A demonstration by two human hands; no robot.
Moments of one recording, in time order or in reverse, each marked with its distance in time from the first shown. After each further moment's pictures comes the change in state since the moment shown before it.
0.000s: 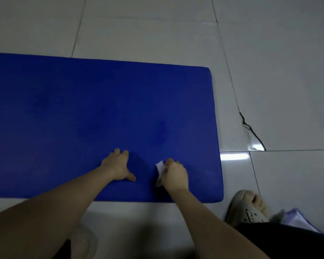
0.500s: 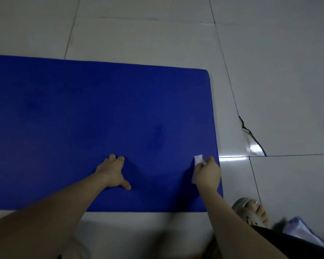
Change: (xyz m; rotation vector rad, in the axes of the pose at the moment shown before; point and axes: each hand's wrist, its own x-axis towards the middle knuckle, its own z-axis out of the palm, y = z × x) left_hand 0.021 -0.003 0.001 -0.037 -0.073 -0.001; right_hand 0.037 0.073 -0.052 0.313 0.362 0.352
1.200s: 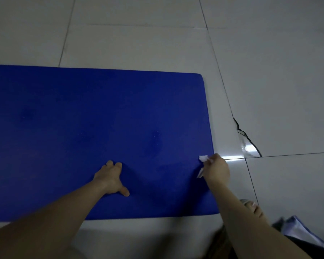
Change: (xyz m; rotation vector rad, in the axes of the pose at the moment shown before) left_hand 0.000 0.002 -0.002 -0.021 -0.012 -0.036; right_hand 0.041 0.015 -0.018 -0.107 0.017 -0.009
